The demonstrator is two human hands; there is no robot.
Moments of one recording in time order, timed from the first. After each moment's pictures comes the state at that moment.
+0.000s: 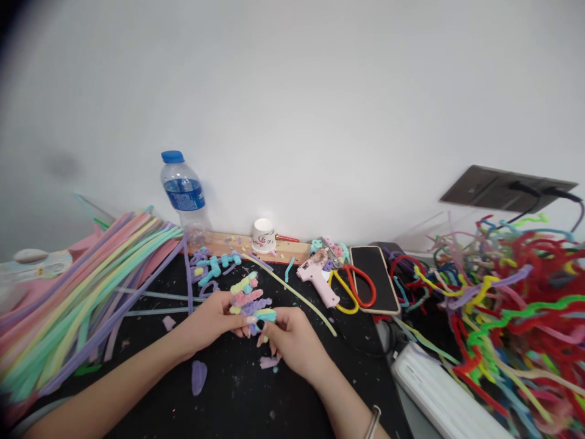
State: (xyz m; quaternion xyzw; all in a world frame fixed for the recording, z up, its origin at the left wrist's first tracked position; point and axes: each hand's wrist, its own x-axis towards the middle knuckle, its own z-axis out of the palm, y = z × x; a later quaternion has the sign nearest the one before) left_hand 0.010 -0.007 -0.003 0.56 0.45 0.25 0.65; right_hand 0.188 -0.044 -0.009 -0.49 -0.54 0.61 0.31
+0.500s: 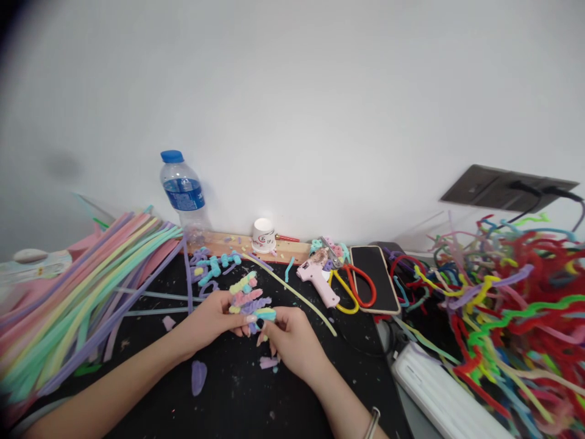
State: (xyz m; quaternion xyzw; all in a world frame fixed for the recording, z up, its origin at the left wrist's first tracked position) left_hand 0.011 -0.007 -0.001 0.56 0.44 0.26 0.65; right_hand 0.185 -0.045 -0.005 -0.51 -0.55 0.58 0.31
